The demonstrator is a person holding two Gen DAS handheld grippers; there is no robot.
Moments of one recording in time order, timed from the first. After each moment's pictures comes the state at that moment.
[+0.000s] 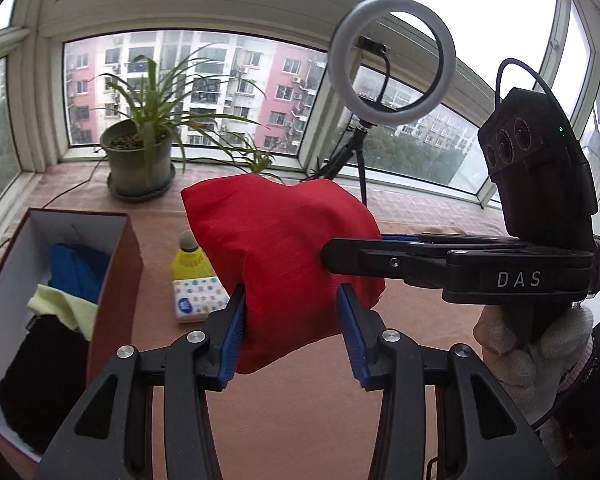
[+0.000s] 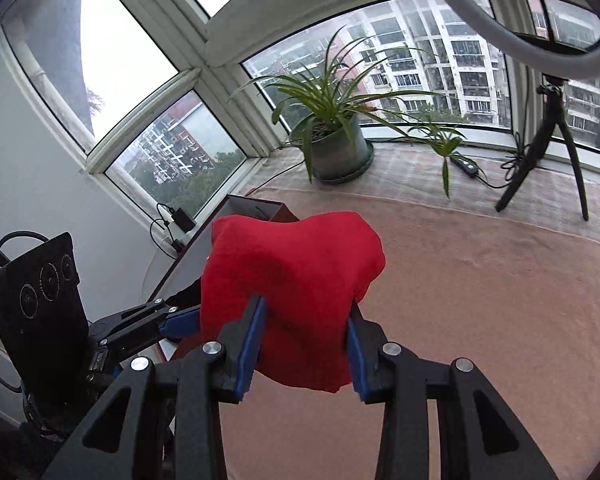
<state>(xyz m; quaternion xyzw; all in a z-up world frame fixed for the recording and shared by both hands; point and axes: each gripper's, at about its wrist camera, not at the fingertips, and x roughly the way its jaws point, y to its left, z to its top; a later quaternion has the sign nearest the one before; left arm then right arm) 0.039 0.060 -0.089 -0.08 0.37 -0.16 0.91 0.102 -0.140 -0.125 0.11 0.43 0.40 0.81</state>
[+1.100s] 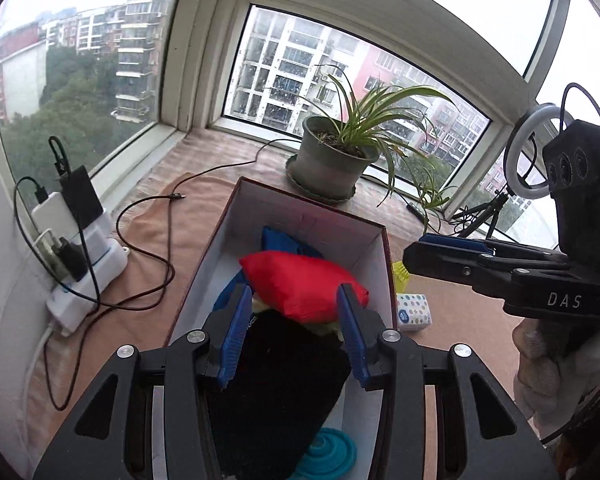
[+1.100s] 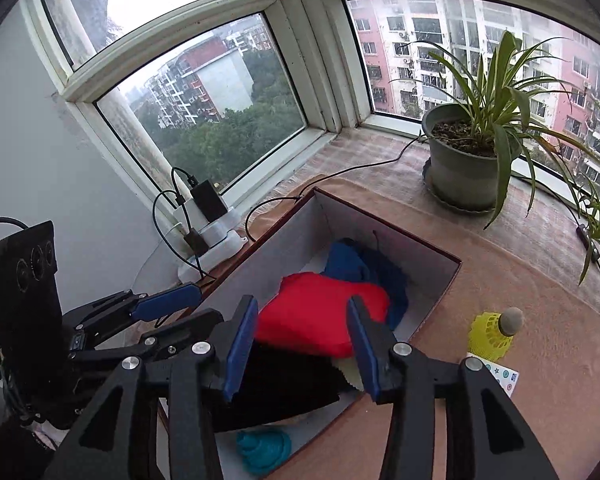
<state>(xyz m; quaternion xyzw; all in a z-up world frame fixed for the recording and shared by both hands) 0.038 0.294 -0.121 -0.16 0.38 -0.02 0.91 0.123 0.095 -0.120 0.01 0.43 0.41 0.81</state>
